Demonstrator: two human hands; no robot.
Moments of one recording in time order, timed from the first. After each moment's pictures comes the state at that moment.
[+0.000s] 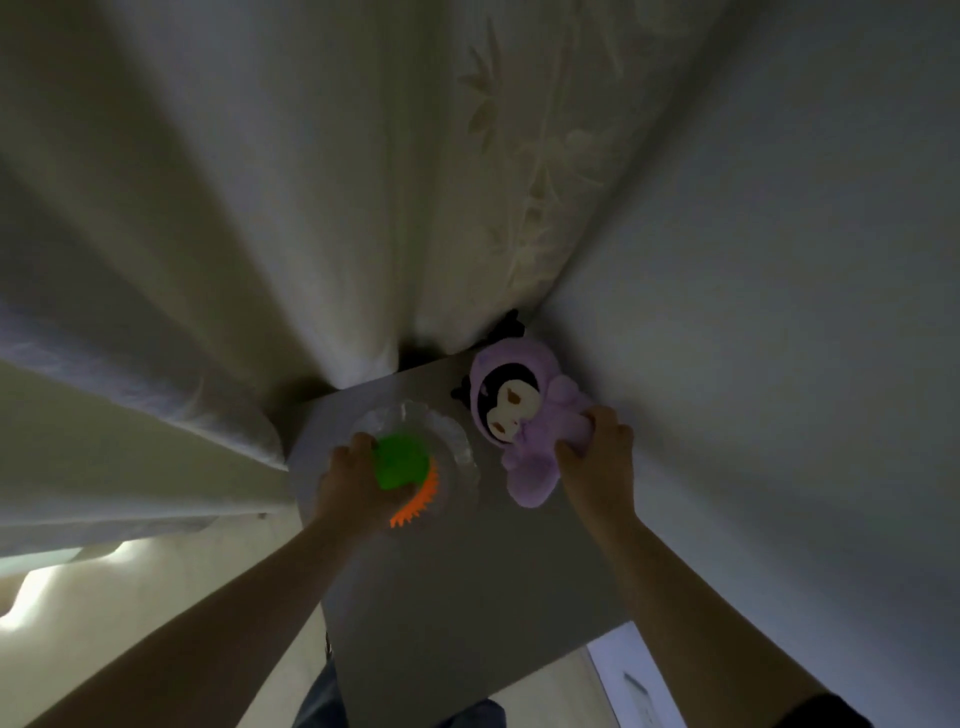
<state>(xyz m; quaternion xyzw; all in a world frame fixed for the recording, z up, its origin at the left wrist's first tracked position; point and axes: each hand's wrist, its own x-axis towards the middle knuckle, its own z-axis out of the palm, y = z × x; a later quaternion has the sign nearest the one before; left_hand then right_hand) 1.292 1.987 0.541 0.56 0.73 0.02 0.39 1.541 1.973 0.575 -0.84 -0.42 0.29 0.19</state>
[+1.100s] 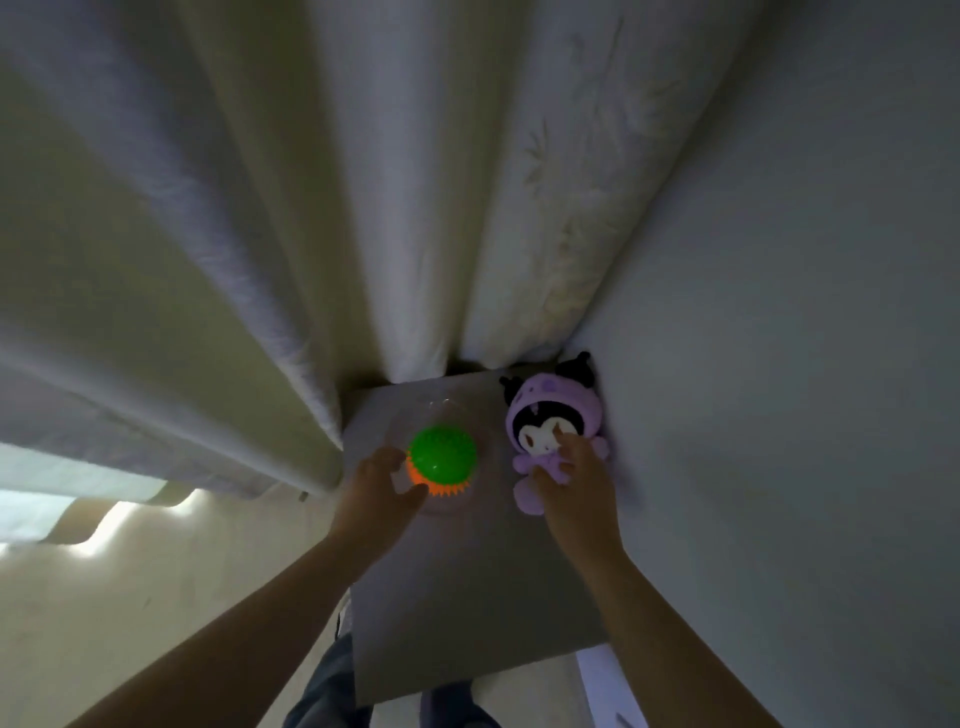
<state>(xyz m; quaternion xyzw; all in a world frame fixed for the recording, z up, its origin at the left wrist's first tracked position) 1.286 1.920 0.599 0.51 0.75 0.16 0.40 1.504 1.921 0.615 -0.74 -0.50 0.36 0.27</state>
